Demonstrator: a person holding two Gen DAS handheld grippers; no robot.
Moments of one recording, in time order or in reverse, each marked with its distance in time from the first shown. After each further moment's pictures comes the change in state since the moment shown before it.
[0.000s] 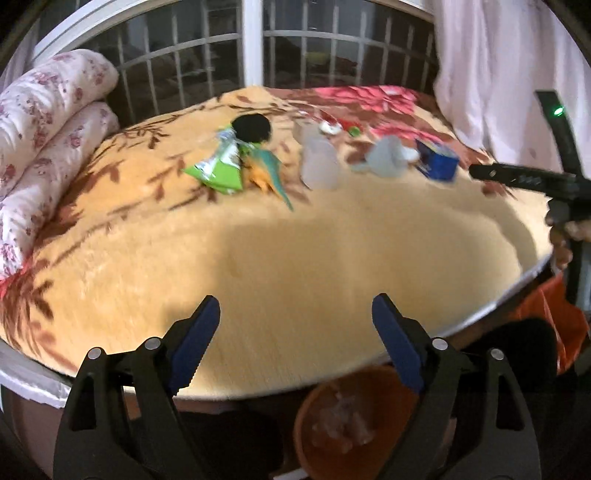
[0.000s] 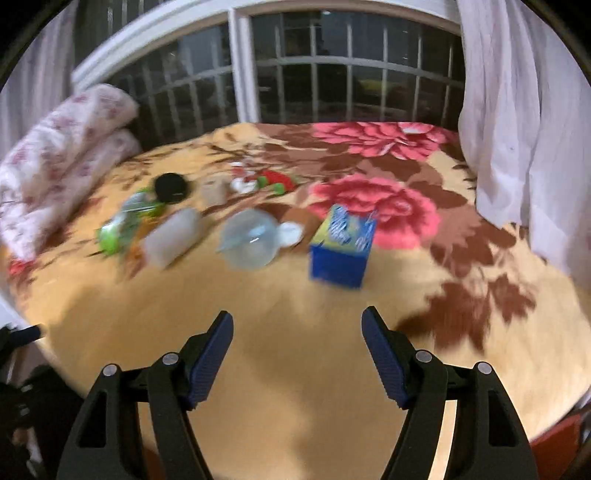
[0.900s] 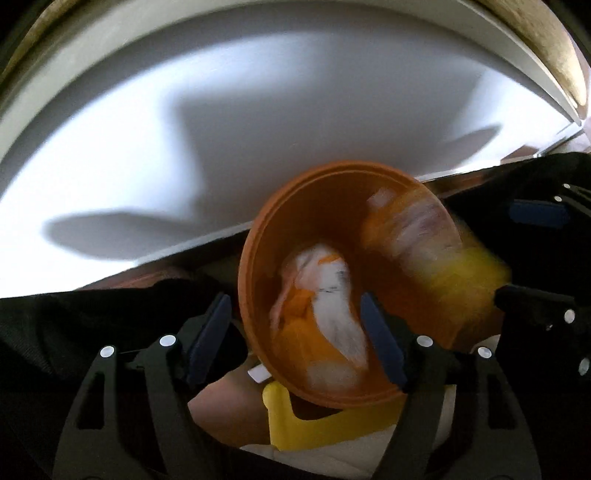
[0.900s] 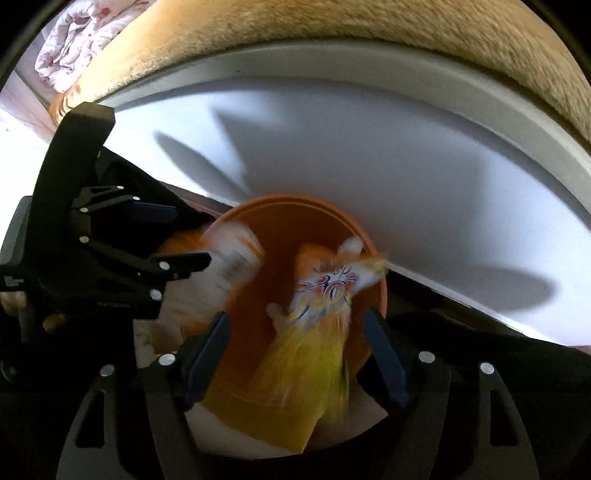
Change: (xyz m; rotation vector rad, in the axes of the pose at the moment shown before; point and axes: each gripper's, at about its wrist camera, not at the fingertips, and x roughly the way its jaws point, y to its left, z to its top) left arm 0.111 -0.035 -0.161 0.075 0.574 -0.112; right arm 0.018 0.115 -0.239 -0.185 0.492 0.334
